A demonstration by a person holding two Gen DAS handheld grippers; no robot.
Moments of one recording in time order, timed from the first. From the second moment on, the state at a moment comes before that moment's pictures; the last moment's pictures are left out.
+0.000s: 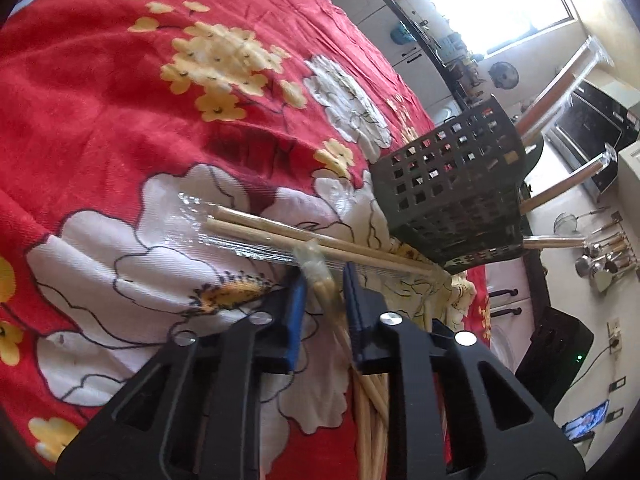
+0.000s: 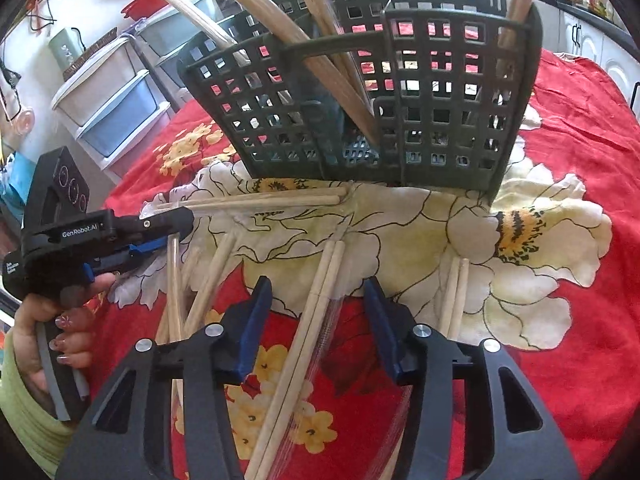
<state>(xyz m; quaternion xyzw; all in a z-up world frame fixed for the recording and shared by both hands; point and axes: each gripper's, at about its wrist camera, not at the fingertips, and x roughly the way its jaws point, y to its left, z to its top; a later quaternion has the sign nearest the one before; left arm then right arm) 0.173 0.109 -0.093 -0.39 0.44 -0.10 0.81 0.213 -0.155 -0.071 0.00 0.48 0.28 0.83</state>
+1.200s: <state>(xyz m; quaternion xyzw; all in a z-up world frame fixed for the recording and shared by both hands) 0.131 0.077 0.020 -0.34 0.31 -0.20 0.86 0.173 -0.174 0.027 0.04 0.35 0.35 0.87</state>
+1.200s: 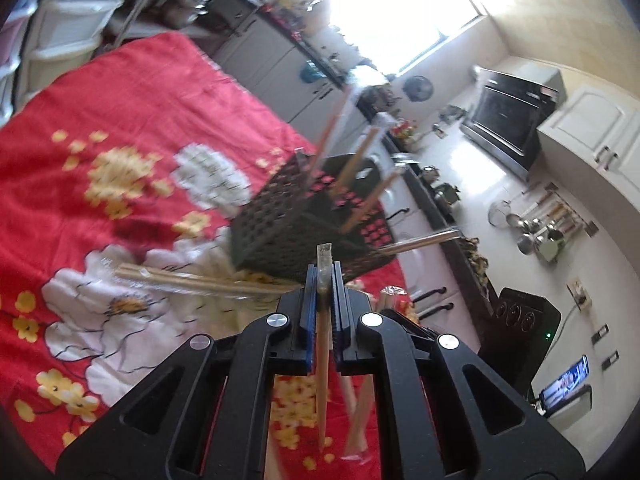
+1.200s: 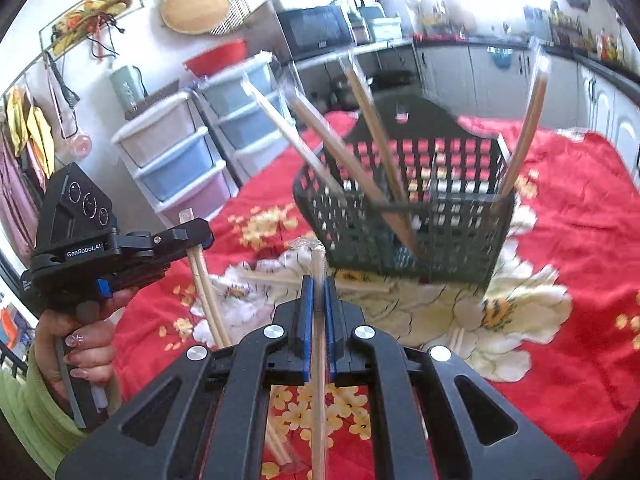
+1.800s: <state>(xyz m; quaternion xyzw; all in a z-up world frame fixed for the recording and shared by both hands) 0.147 0.025 0.098 -0.25 0.25 -0.24 0.90 0.161 -0.211 0.097 0.05 0.21 0.33 0.92</state>
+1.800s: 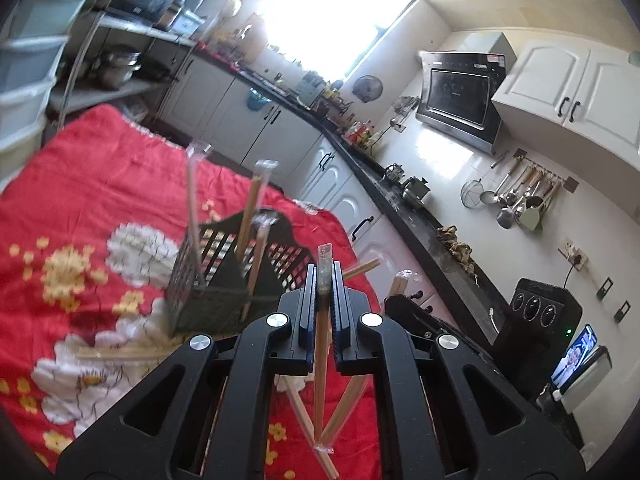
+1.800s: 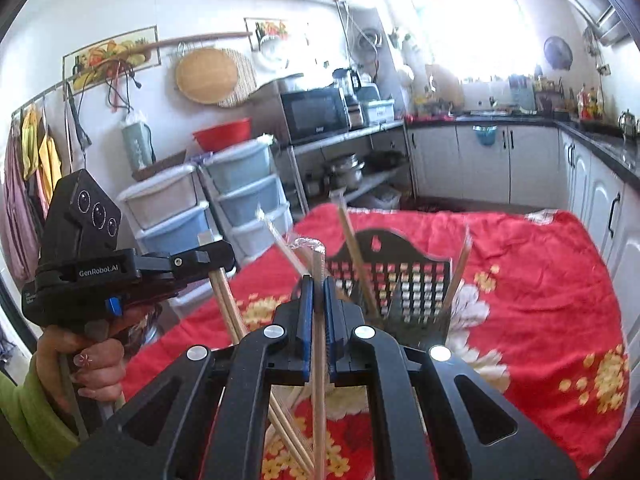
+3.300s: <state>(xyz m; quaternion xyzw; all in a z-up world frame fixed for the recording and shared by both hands) 0.199 -0.007 0.171 -0.14 0.12 -0.14 0.97 0.216 -0.199 0.160 0.03 0.01 0.28 0.96</state>
